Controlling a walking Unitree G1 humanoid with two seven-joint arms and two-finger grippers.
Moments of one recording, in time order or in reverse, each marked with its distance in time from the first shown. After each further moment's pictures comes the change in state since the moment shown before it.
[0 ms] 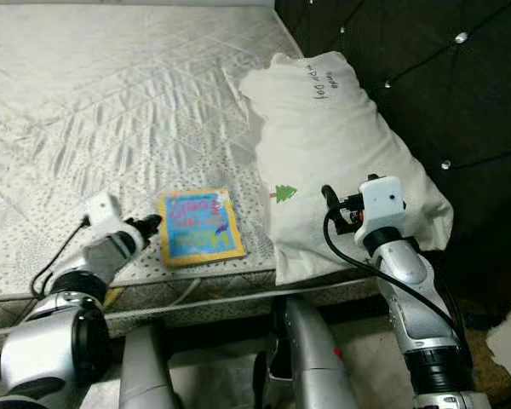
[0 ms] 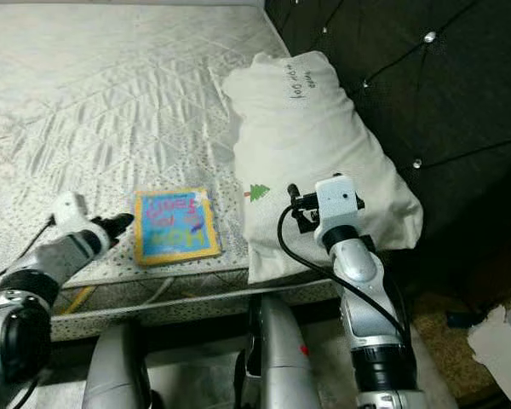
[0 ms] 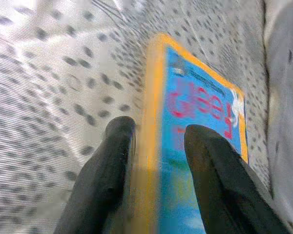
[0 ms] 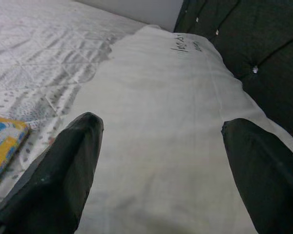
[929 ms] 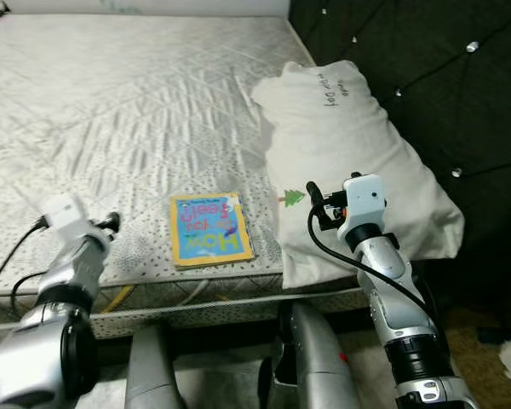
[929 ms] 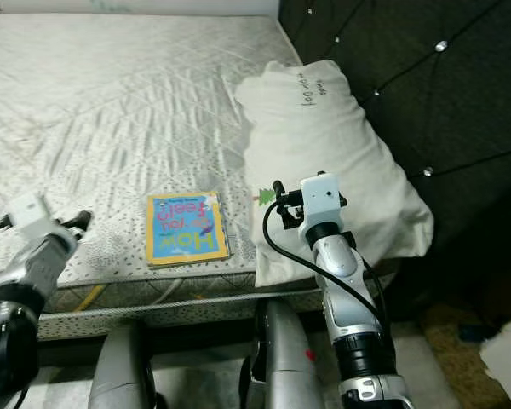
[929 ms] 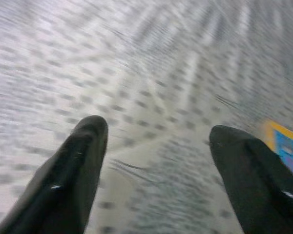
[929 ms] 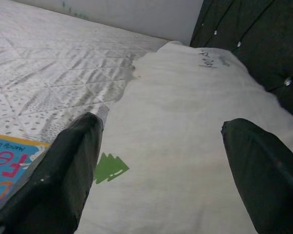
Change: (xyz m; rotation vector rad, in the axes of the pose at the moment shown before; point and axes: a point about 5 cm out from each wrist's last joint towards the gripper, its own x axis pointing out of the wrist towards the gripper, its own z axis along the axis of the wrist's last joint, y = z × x) left arm -0.018 0.044 0.019 0.155 -0.248 0.334; right arm 0.013 0.020 -0.004 0.067 -0.022 0.015
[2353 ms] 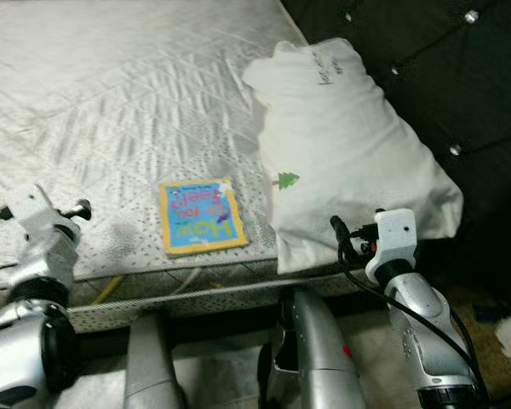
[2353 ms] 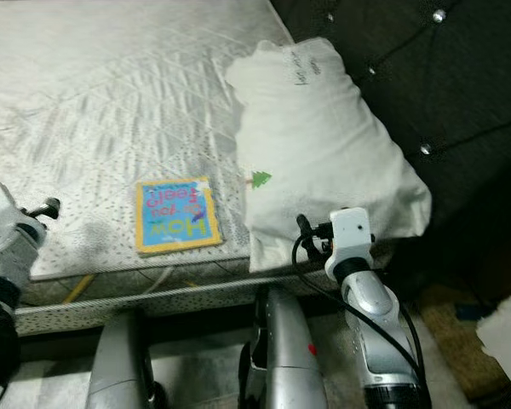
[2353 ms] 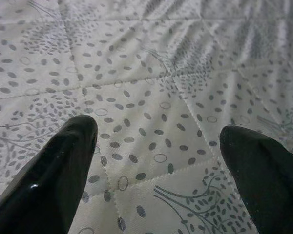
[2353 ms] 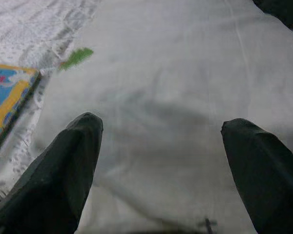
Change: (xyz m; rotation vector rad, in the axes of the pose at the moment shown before) left arm 0.001 0.017 0.041 0.031 -0.070 0.081; right arm -0.052 -0.028 -0.022 0.022 0.138 -0.021
